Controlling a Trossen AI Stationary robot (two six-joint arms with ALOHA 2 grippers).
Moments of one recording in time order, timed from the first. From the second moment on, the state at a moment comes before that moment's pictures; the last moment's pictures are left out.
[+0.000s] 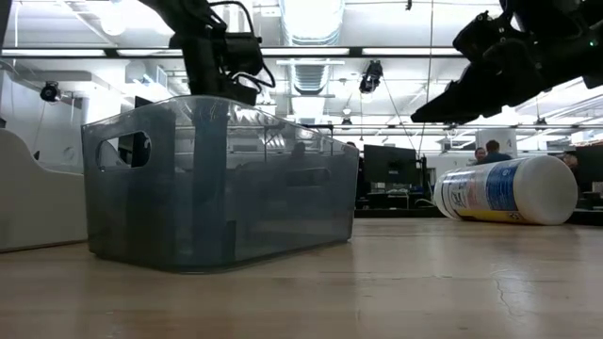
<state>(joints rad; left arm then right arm) 0.48 1.57 1.27 -0.93 -0.08 0.08 0.09 0.97 0.28 0.35 0.28 0.02</state>
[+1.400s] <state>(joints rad) 0.39 0.78 0.61 -0.16 0.17 0.05 0.09 0.96 0.29 0.35 0.18 0.21</state>
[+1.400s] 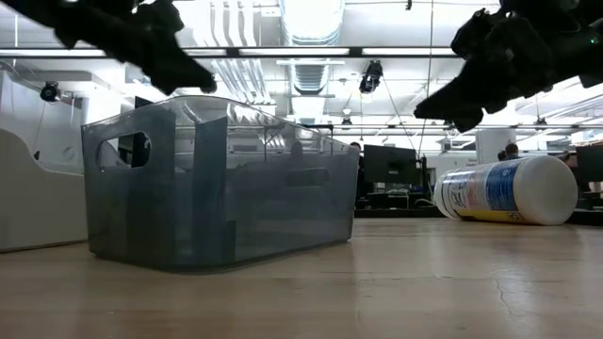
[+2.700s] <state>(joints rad) -0.18 0.26 0.01 0.26 -0.23 0.10 -0.12 0.42 0.01 0.45 -0.34 0.01</state>
